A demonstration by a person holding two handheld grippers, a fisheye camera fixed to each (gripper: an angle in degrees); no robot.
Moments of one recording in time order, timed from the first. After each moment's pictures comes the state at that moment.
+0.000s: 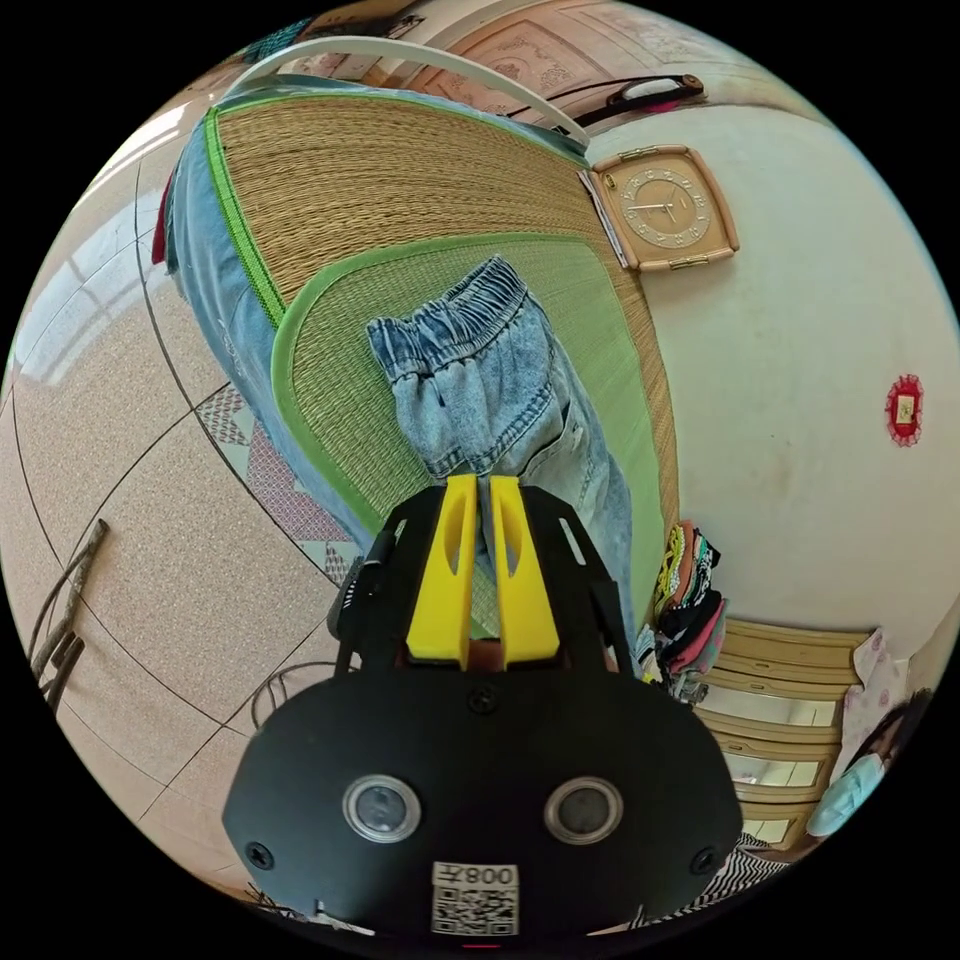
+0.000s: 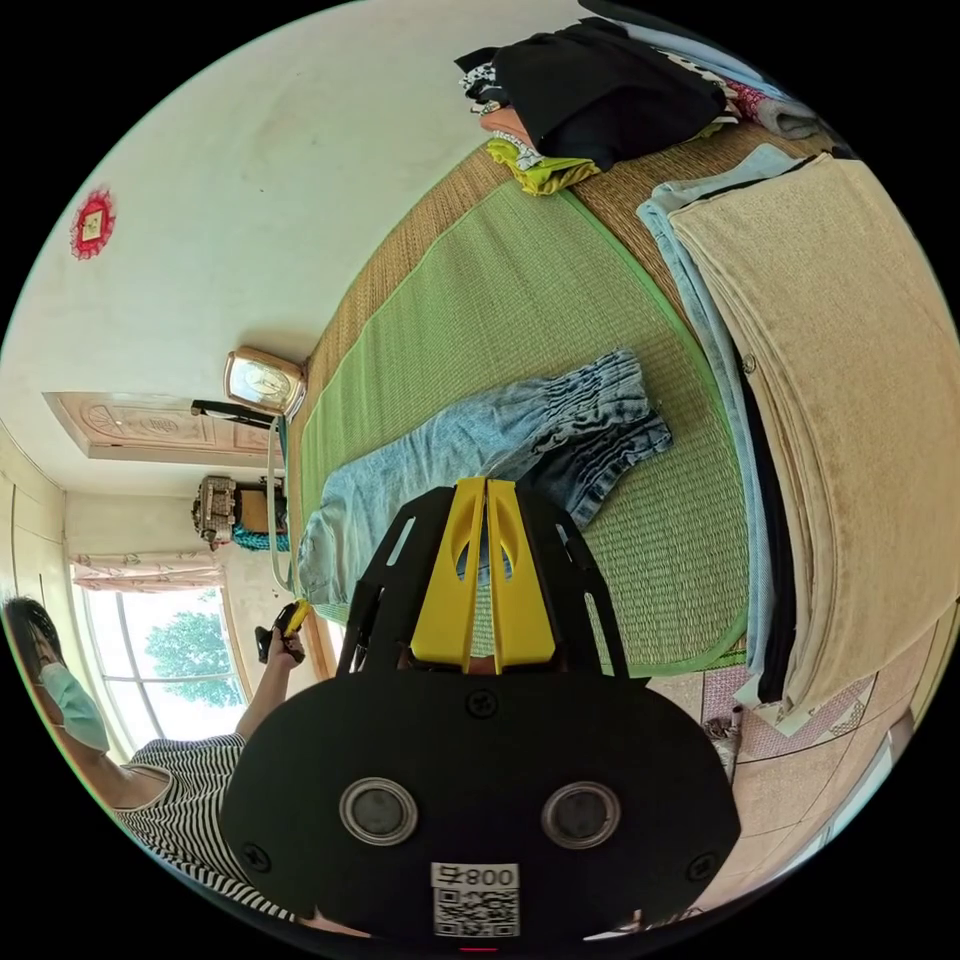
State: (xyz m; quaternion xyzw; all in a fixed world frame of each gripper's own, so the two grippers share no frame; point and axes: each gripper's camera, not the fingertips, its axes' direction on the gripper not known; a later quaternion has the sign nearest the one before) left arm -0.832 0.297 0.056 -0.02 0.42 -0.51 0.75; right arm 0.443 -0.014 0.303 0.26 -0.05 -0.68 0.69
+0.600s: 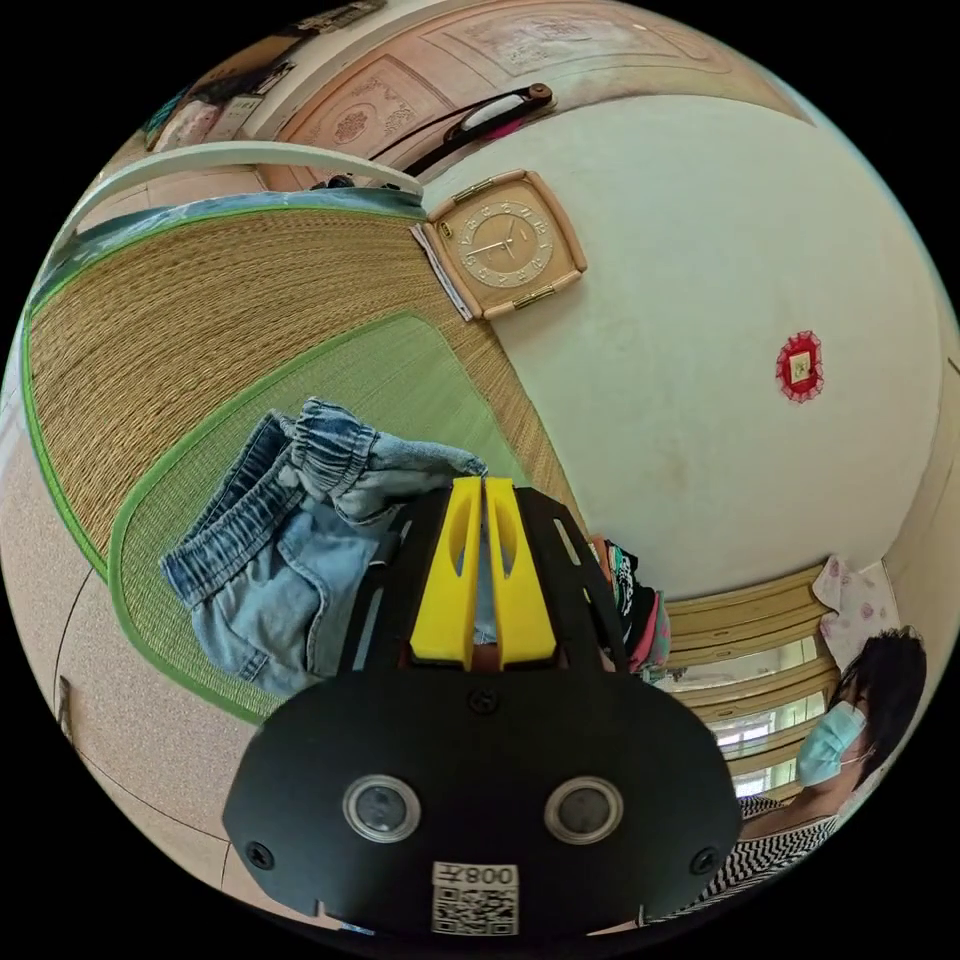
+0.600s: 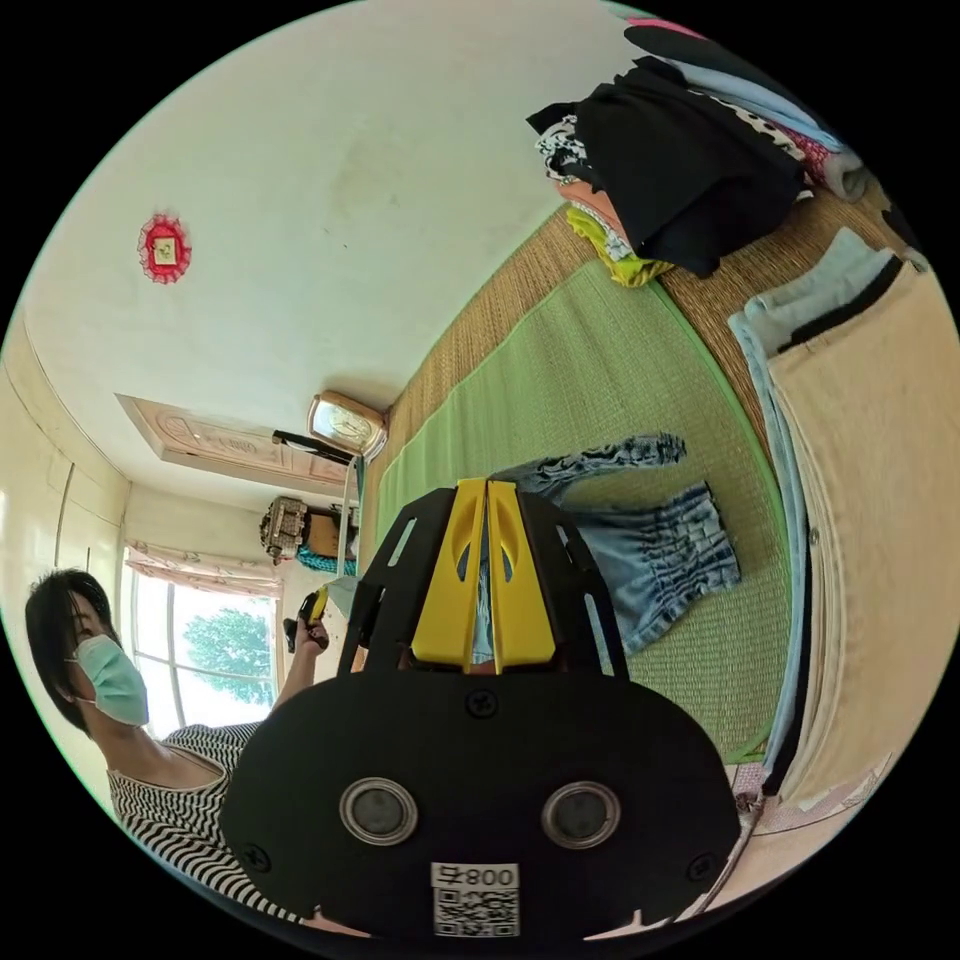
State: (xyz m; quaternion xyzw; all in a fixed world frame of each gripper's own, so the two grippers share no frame) left arm -0.854 0.124 0.045 0.15 0.48 -0.44 0.75; right arm 0.364 0.017 0.258 0.24 -0.17 -0.72 0.62
